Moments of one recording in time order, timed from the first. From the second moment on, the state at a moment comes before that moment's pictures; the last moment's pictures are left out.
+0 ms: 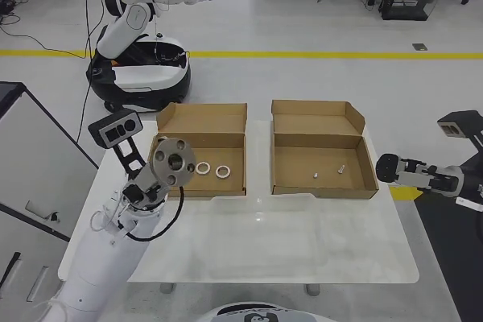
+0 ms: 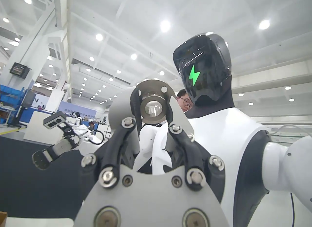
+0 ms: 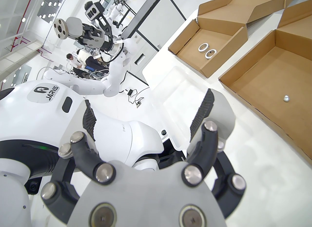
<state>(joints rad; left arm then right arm) 1.37 -1.10 -1.22 -1.95 -0.88 -1.01 -0.81 -1.63 -0.78 1.98 -1.91 0.57 -0.26 1.39</state>
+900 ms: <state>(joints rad) 1.40 -1.10 -1.24 -1.97 -0.93 -0.98 -0.84 -1.63 -0.78 1.98 -1.91 0.57 -0.26 1.39</state>
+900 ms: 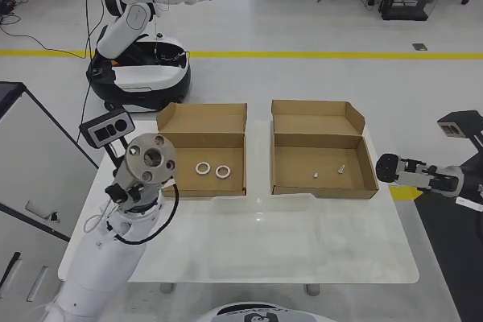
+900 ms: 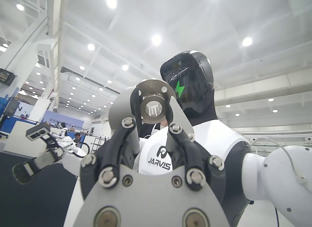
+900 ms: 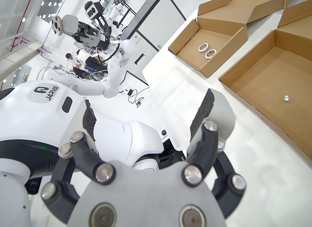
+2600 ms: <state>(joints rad) 1.06 -1.10 -1.27 -1.78 -0.31 -0.49 -0.86 -1.63 -0.78 1.98 -1.91 0.57 -0.26 1.39</state>
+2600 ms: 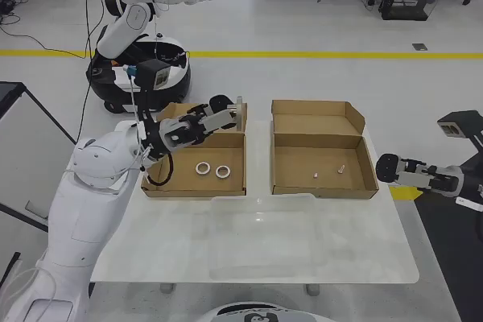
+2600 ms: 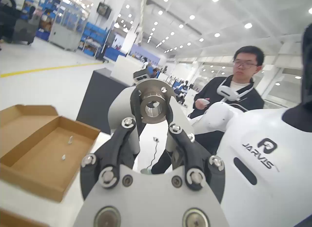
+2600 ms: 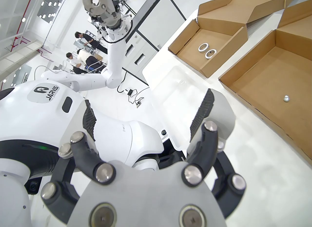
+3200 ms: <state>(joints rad) 1.00 -1.06 -1.26 -1.54 0.16 -0.35 -1.02 -1.63 -0.78 1.98 -1.91 0.57 -0.26 1.39</state>
